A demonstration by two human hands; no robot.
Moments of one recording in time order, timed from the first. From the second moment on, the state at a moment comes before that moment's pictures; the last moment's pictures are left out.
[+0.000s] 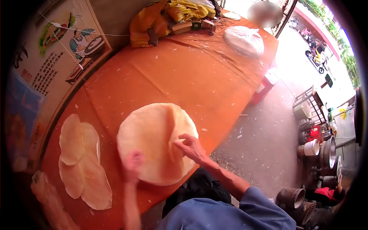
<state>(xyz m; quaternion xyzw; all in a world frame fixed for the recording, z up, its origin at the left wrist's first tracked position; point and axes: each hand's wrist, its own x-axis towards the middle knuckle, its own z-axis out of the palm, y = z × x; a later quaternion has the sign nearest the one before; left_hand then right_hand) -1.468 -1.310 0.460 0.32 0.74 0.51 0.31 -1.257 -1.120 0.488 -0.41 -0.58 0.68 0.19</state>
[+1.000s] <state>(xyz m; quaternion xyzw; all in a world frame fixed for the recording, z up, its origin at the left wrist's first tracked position) -1.391 -1.207 0.456 0.29 0.77 0.50 0.28 -1.238 -1.083 0.432 -0.44 -0.70 0.55 0.13</state>
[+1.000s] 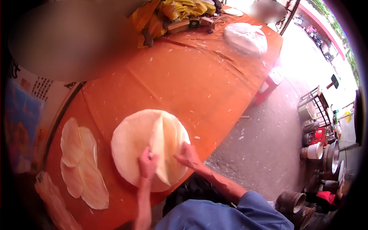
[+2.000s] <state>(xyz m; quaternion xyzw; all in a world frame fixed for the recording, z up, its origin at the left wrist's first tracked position) -1.396 -1.277 0.469 0.20 0.69 0.61 0.33 -1.279 -1.097 0.473 -0.34 -0.55 0.76 0.13</state>
